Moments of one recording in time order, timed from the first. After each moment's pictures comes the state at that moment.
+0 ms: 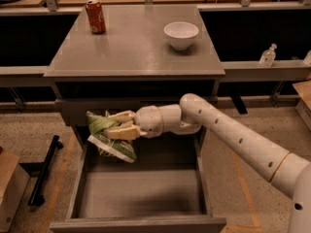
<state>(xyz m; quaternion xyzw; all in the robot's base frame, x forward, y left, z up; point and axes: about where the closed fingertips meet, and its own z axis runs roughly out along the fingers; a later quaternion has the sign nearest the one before) 0.521 0.128 0.756 -0.53 0.44 0.60 0.42</state>
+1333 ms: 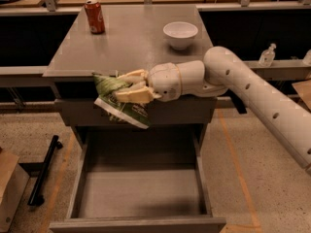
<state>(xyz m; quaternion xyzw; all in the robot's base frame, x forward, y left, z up) 0.538 0.084 0.885 -0.58 0.45 0.50 0.46</state>
